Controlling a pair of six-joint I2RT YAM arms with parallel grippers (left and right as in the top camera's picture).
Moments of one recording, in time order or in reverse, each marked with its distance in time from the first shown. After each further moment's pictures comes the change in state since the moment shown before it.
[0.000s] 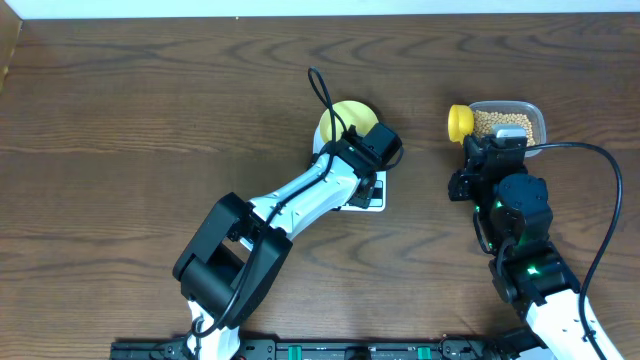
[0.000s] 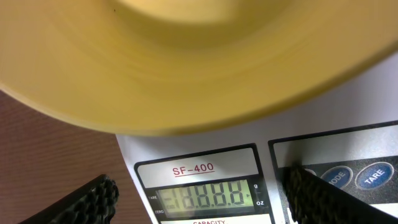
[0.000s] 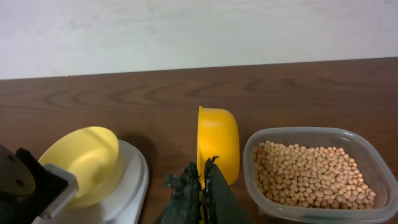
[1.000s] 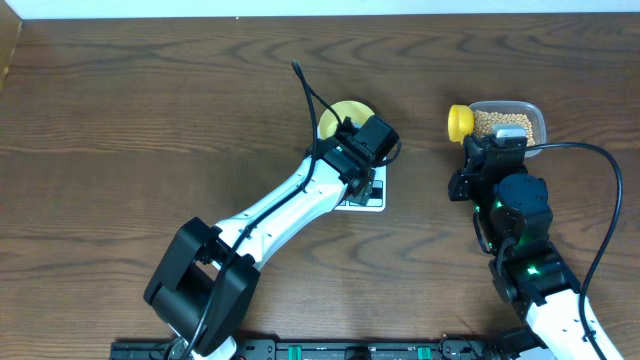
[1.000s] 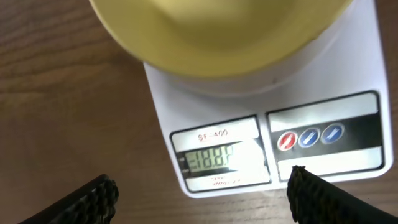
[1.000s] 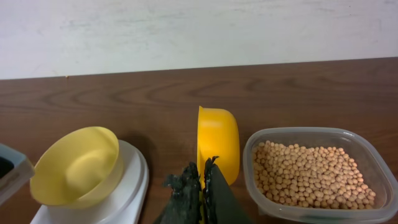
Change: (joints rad) left arm 0.000 -0.147 0.000 -0.077 0.001 0.000; right arm 0.000 0.000 0.000 0.000 0.000 0.000
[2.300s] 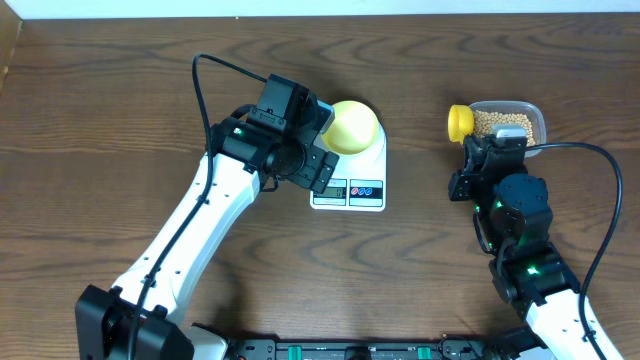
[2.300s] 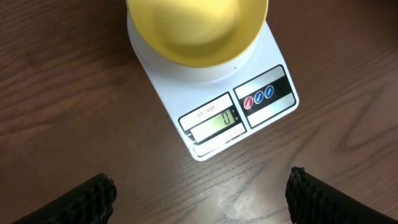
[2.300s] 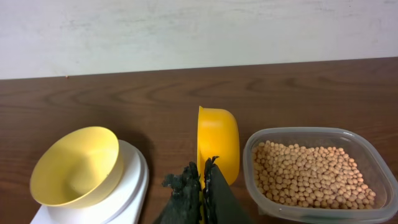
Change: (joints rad) left arm 0.303 -0.271 0.000 -0.084 0.484 0.439; right arm 0.000 0.000 0.000 -0.001 0.000 0.000
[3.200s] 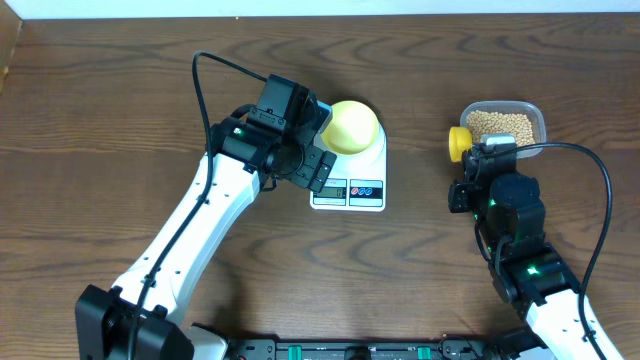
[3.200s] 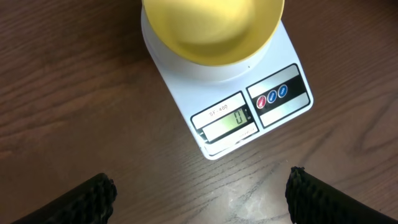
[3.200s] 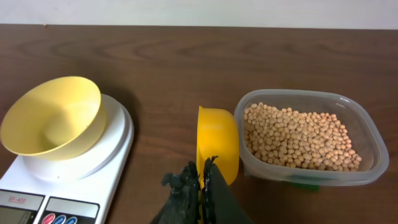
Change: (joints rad) left arm 0.000 0.000 0.000 0.003 -0.046 0.005; right arm 0.000 0.000 0.000 -0.146 0.000 -0.047
